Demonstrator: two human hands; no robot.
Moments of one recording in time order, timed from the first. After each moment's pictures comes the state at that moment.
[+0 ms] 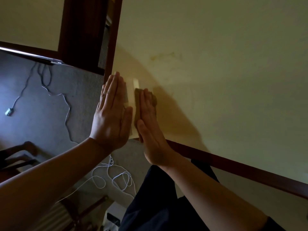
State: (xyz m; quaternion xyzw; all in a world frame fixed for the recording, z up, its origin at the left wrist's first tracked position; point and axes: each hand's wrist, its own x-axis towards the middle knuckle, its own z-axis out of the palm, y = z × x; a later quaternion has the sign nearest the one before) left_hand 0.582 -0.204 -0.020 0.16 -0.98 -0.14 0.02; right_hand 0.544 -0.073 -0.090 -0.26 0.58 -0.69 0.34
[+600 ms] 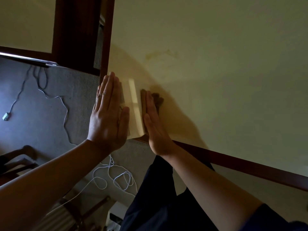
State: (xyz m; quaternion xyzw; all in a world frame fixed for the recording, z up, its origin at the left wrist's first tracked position) left_hand 0.582 -0.203 -0.019 0.17 -0.98 -0.13 0.01; right_hand 0.540 -0.070 -0.122 -0.18 0.58 -0.67 0.42
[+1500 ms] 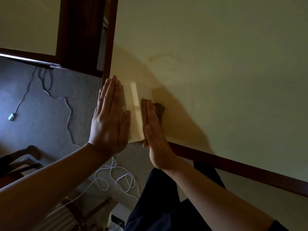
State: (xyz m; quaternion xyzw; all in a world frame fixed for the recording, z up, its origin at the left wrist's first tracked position) left_hand 0.583 -0.202 -0.021 0.16 -0.98 -0.13 0.02; right_hand 0.557 -0.059 -0.110 -0.18 0.58 -0.68 0.41
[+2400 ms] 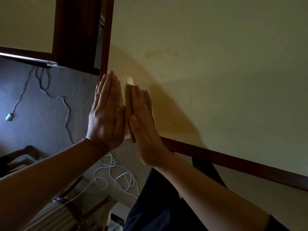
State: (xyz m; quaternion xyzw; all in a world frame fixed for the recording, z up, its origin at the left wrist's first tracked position) left_hand 0.585 -0.208 -0.025 0.15 -0.98 -0.14 0.03; right_hand 0.544 -0.077 -0.070 -0.23 0.58 -0.70 0.35
